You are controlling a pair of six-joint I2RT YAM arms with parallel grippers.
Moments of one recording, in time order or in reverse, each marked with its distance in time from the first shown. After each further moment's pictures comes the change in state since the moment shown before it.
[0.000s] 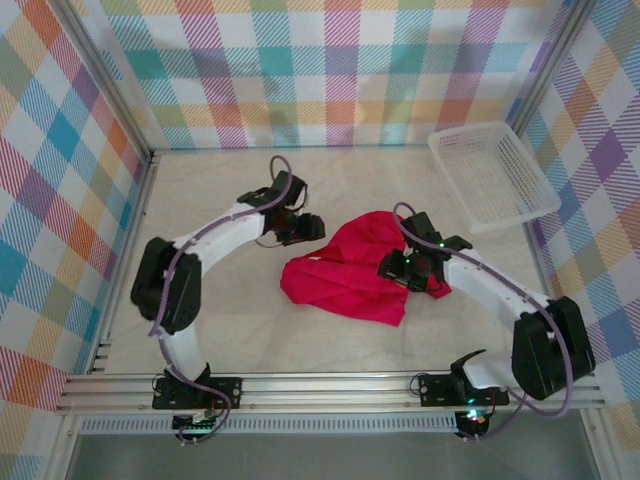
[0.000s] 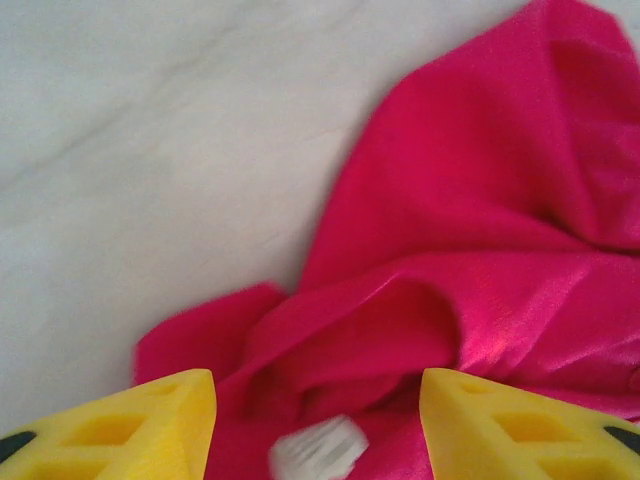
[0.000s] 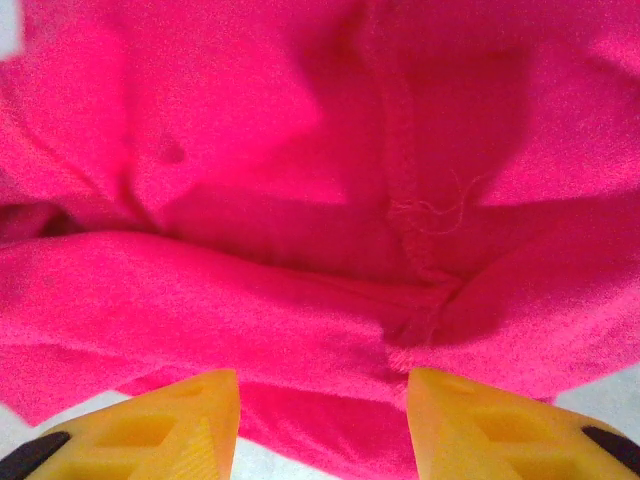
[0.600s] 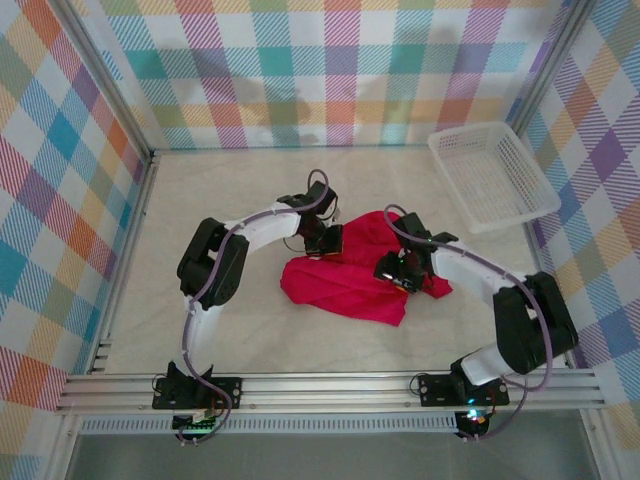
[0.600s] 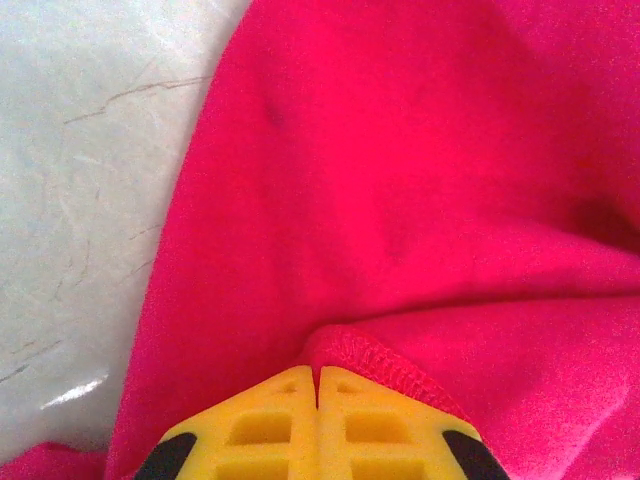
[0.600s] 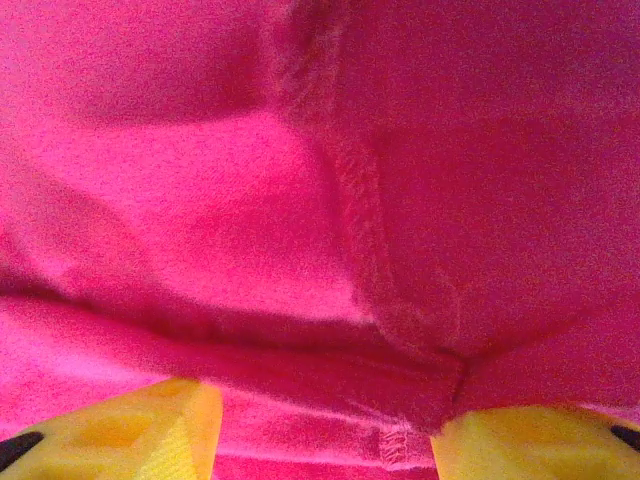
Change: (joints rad) left arm -0.076 0.288 0.163 0.005 0.114 0.005; right arm 0.000 0.149 0.020 0.041 0.021 -0.005
